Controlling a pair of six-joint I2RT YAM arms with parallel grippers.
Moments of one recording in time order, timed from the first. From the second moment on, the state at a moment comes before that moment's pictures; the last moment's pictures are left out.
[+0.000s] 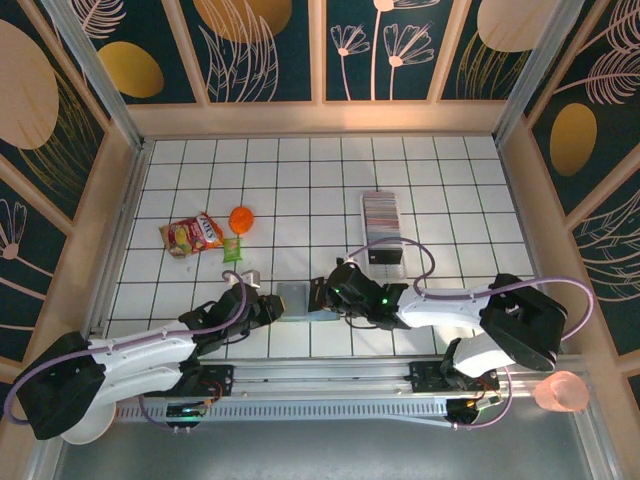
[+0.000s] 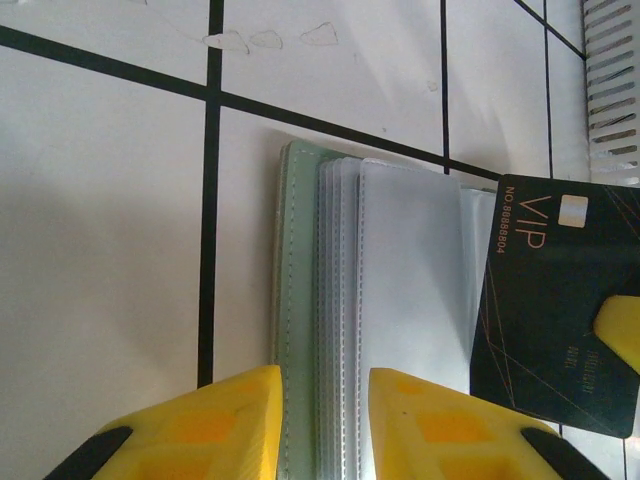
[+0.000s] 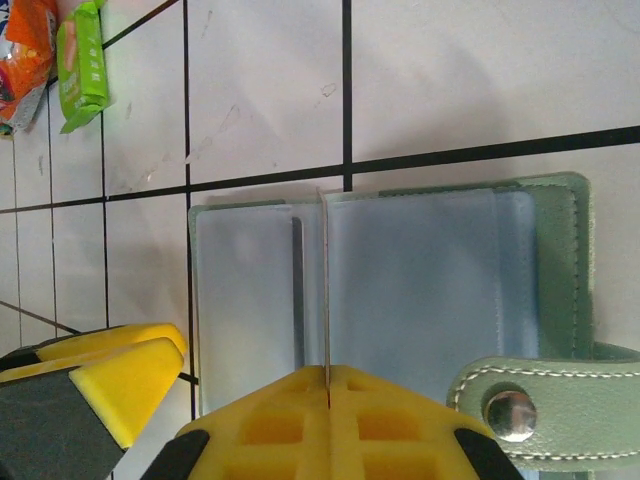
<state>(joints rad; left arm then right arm) -0.87 0.99 0.16 0.10 -0.03 -1.07 1.09 1.41 0.57 0.08 0.08 1.15</state>
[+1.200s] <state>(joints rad) -0.87 1.02 0.16 0.10 -0.03 -1.07 1.09 1.45 0.46 0.35 -0.02 1.27</state>
